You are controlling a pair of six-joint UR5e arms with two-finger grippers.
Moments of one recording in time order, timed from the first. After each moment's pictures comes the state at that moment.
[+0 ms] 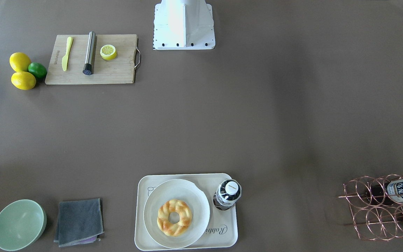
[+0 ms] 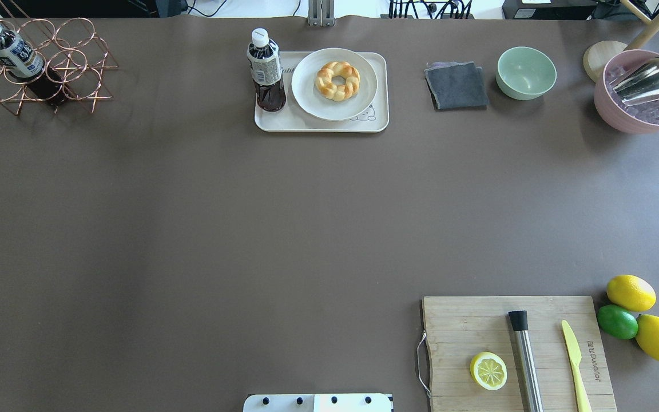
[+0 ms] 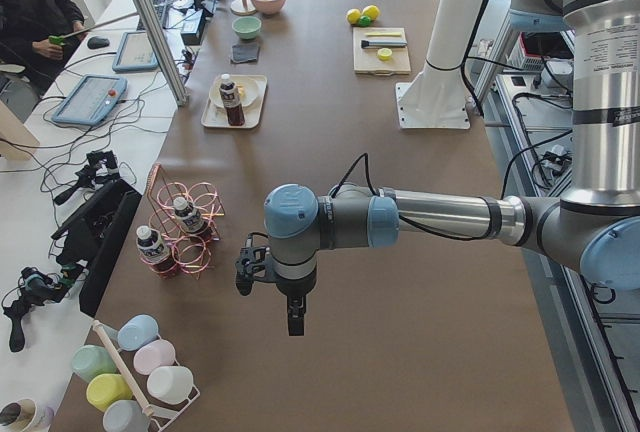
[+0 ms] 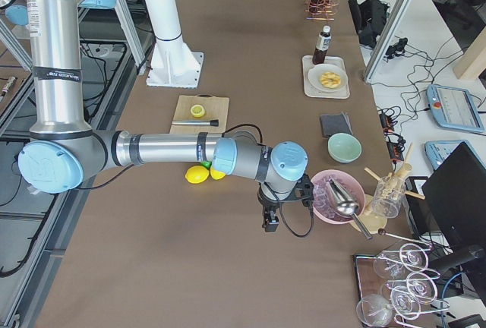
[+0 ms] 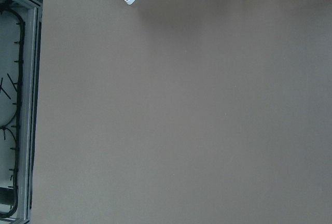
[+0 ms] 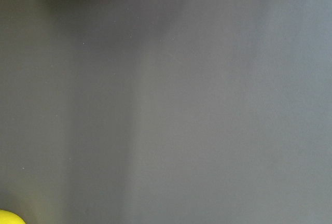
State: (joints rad) left arm -1.68 -1.47 -1.76 -1.44 -2.21 0.05; right arm 1.58 -1.57 1.64 -1.80 2.35 -0.27
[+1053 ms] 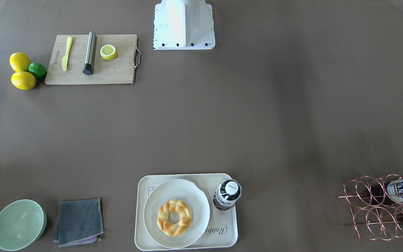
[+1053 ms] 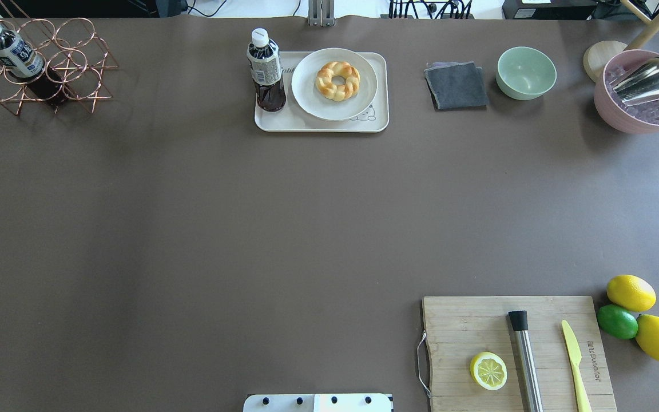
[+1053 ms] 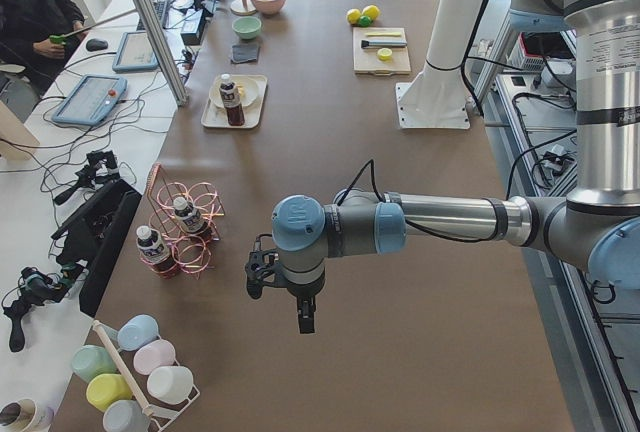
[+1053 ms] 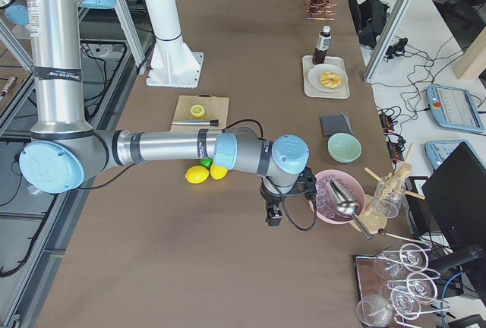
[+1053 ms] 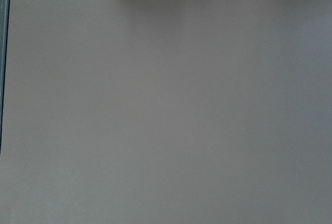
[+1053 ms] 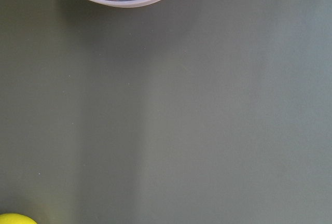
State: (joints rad) left arm -1.67 -1.44 -1.75 -1.43 -2.30 0.06; right arm 1.59 -1.57 1.67 -1.80 2.36 -0.27
